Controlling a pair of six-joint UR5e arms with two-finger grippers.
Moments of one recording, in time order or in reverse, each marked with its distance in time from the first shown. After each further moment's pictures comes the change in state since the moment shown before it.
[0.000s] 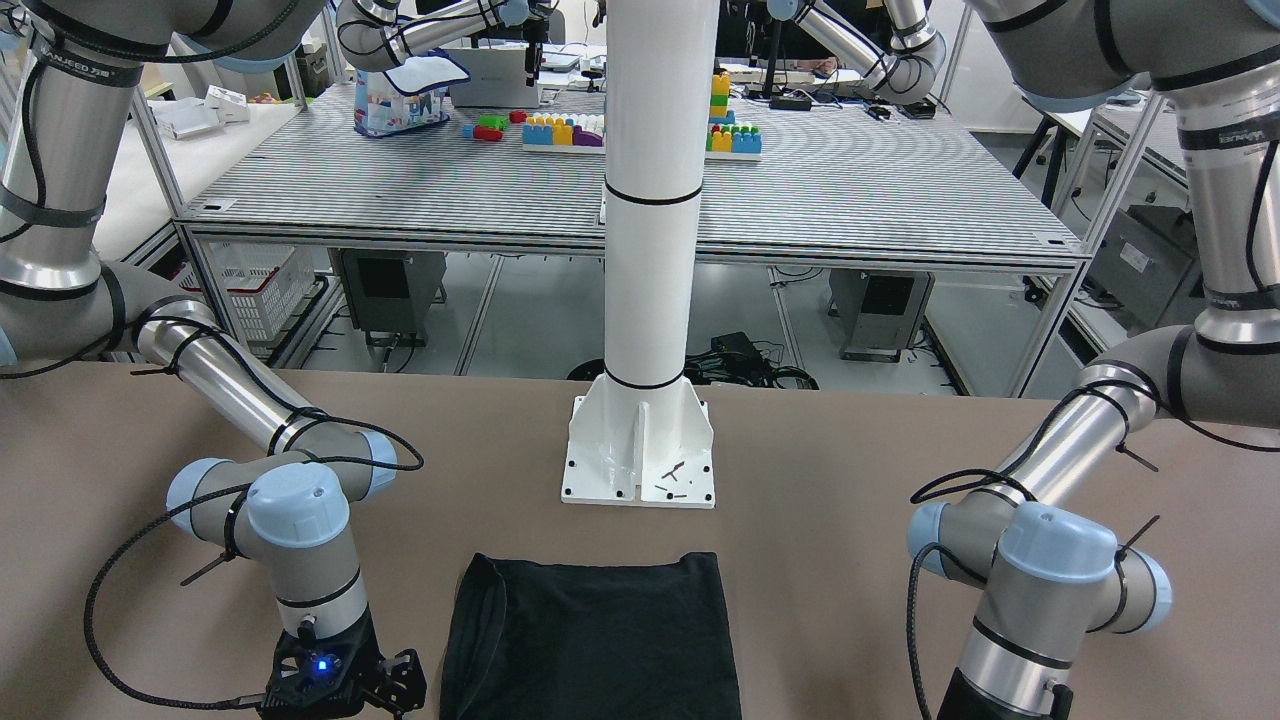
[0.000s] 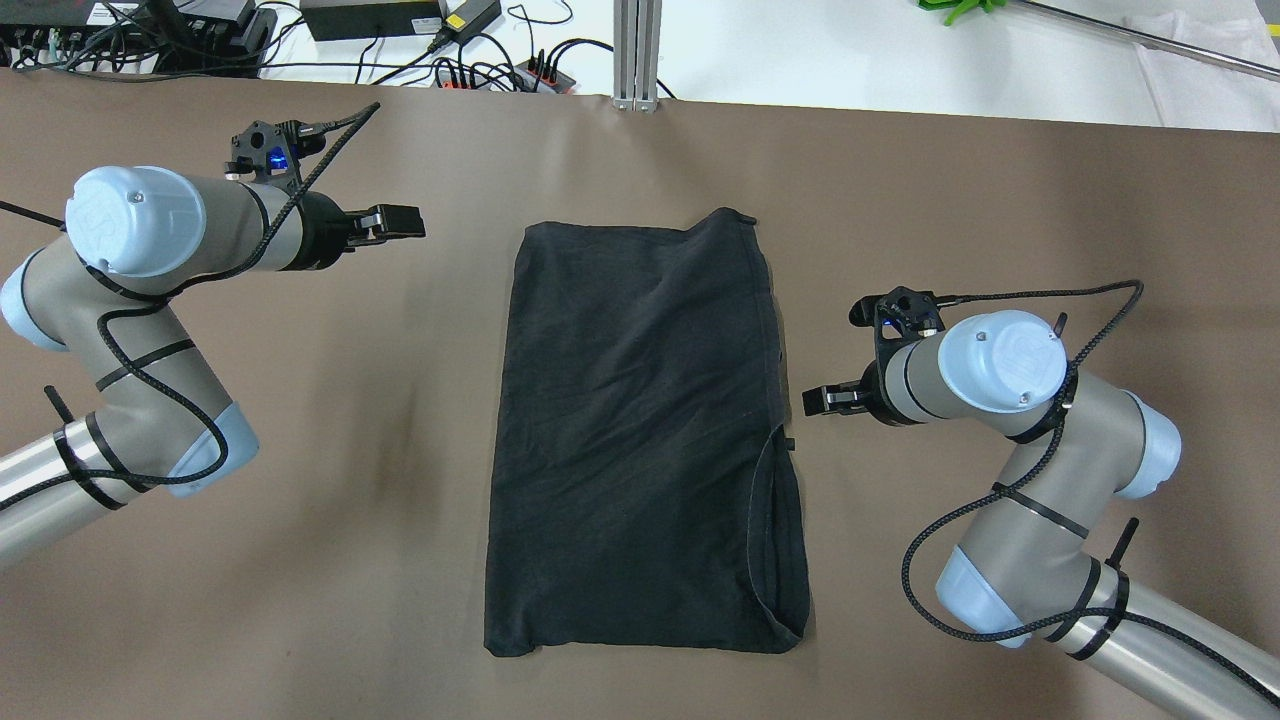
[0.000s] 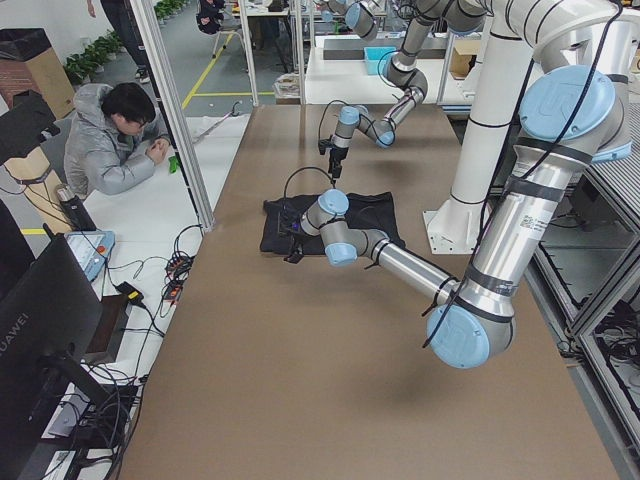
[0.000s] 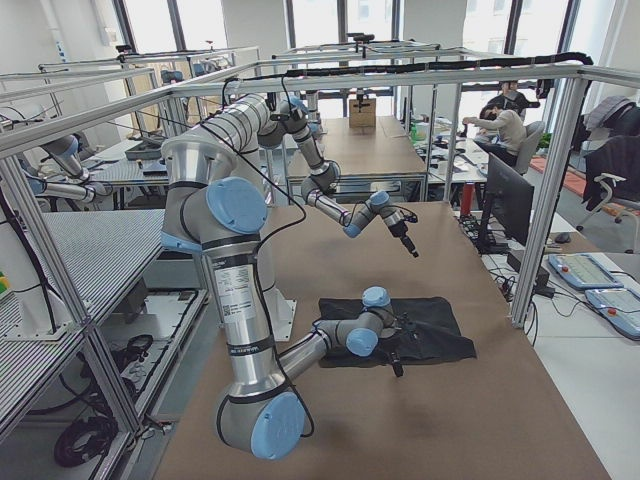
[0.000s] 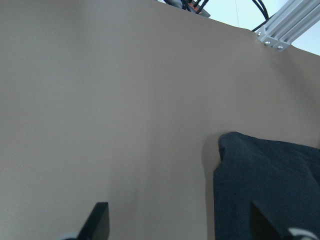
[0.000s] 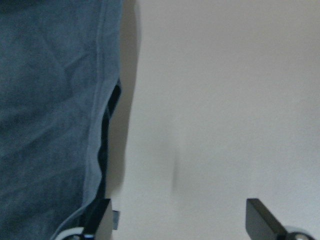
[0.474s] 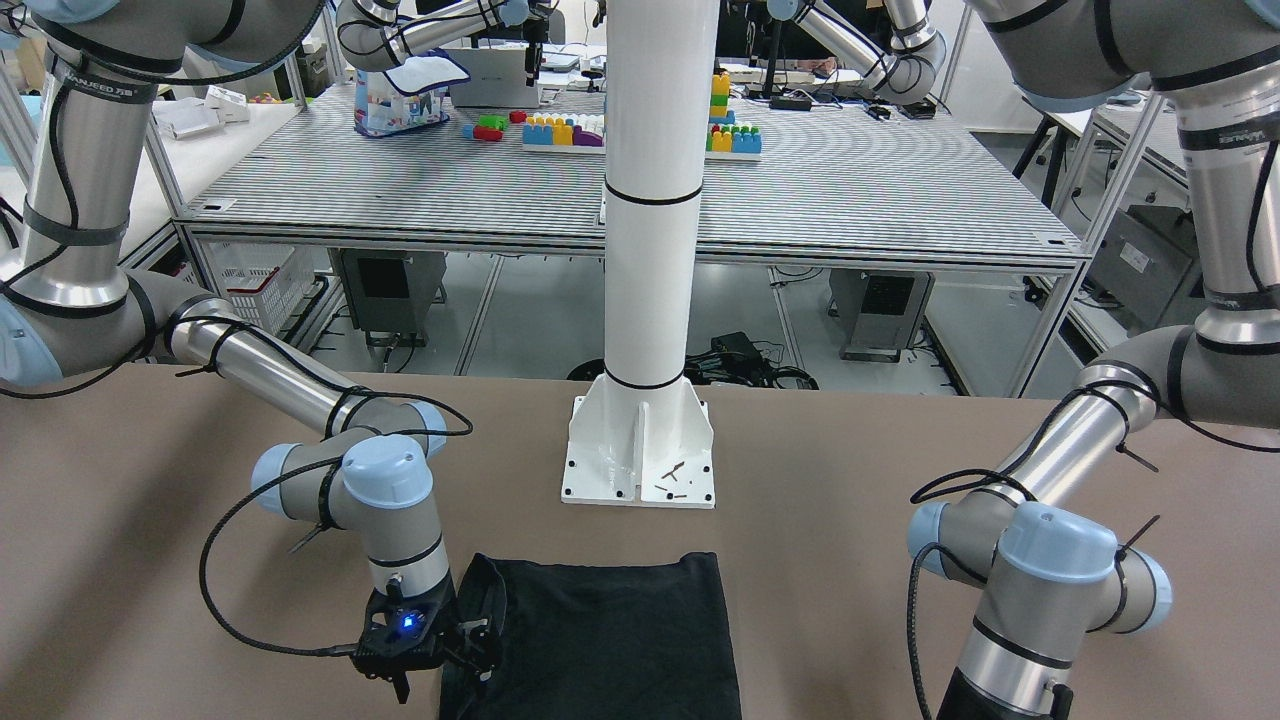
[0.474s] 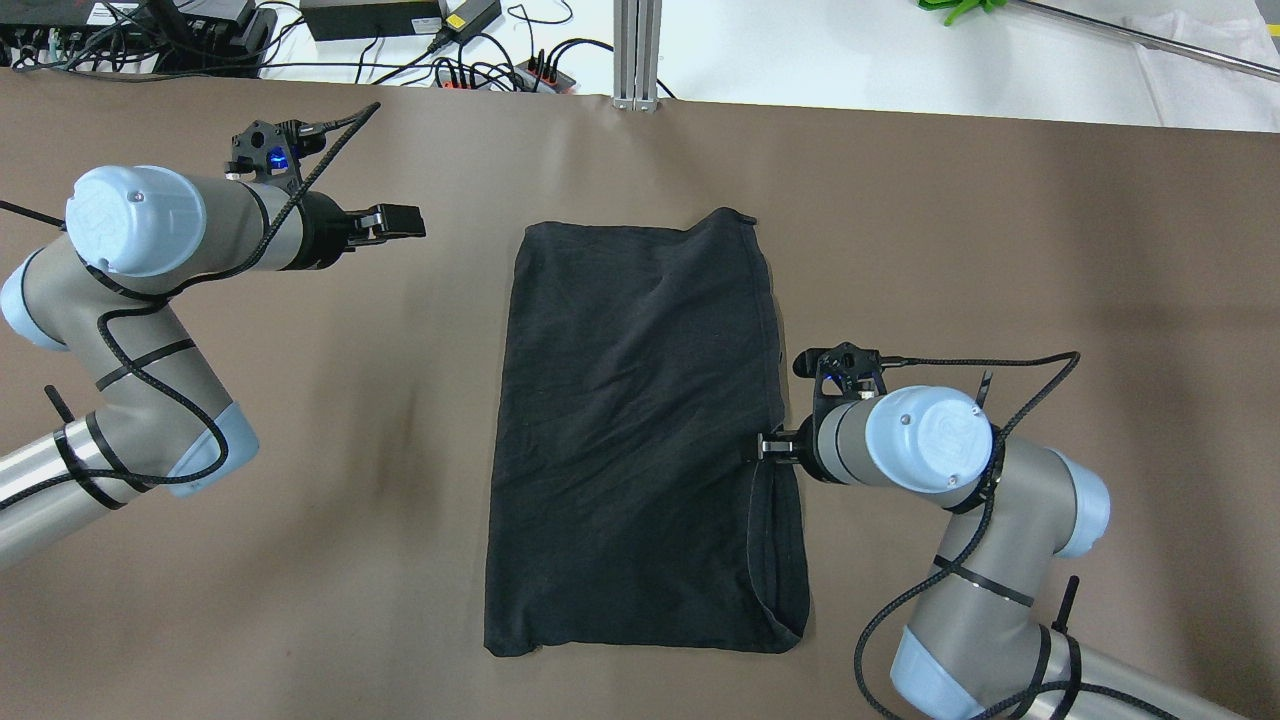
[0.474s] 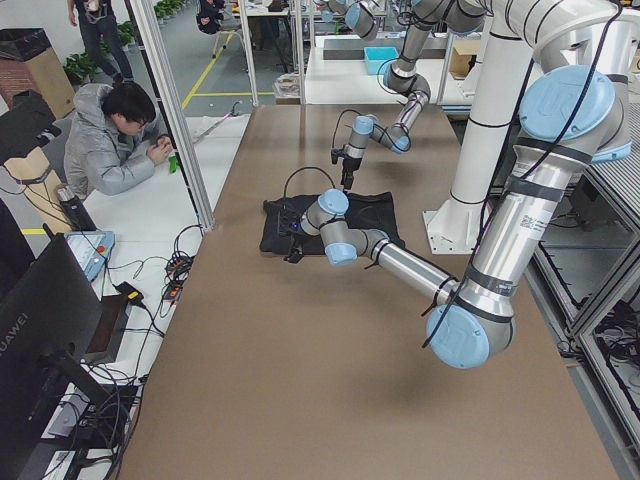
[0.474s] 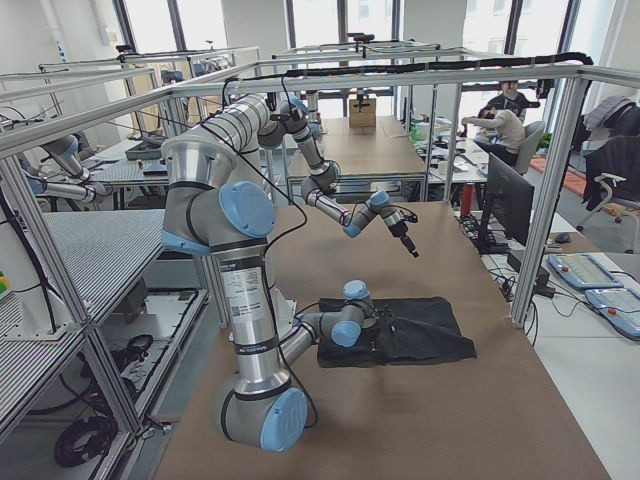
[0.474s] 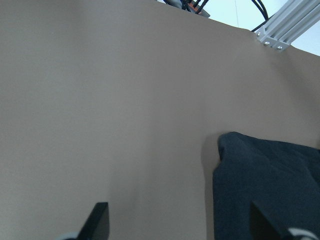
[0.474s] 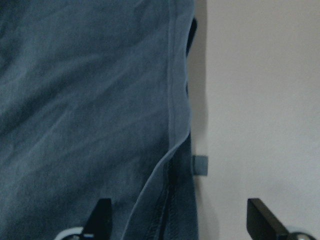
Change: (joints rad) left arm 0.000 0.000 -0.001 0.000 0.000 -0.001; right arm -0.152 0.024 0.032 -0.002 -0.115 0.206
